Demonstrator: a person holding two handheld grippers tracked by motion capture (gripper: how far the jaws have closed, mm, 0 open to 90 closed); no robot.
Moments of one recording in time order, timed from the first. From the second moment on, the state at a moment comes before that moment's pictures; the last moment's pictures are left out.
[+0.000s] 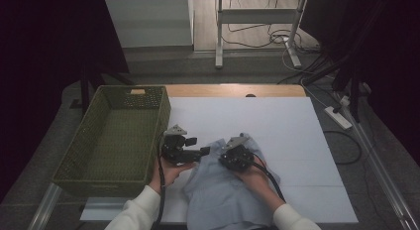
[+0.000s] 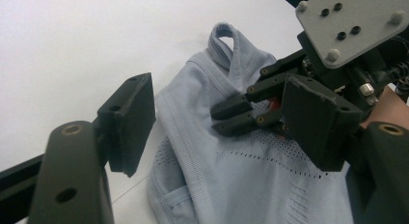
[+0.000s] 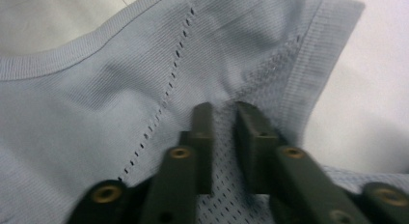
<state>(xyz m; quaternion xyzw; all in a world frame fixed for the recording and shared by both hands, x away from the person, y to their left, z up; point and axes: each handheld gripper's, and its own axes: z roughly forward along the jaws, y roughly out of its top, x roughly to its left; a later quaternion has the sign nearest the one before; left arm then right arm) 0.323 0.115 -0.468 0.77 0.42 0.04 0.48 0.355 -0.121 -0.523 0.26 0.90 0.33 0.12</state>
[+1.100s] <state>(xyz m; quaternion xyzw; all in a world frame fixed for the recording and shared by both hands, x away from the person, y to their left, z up) 0.339 0.109 -0.483 0.77 0.43 0.03 0.46 0.296 -0.131 -0.511 0.22 0.90 0.36 0.05</state>
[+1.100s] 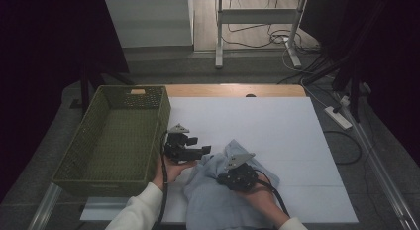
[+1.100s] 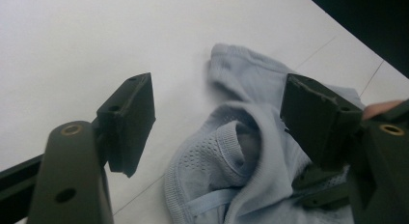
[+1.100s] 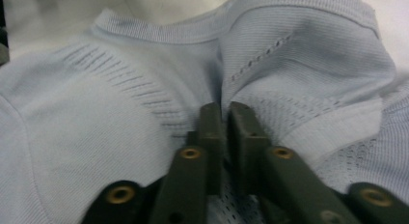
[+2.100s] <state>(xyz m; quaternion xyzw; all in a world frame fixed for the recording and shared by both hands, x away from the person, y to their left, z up) 0.343 0.107 -0.485 0.78 0.44 0.04 0.45 0.404 -0.179 -0.523 0.37 0.85 0.36 0.11</state>
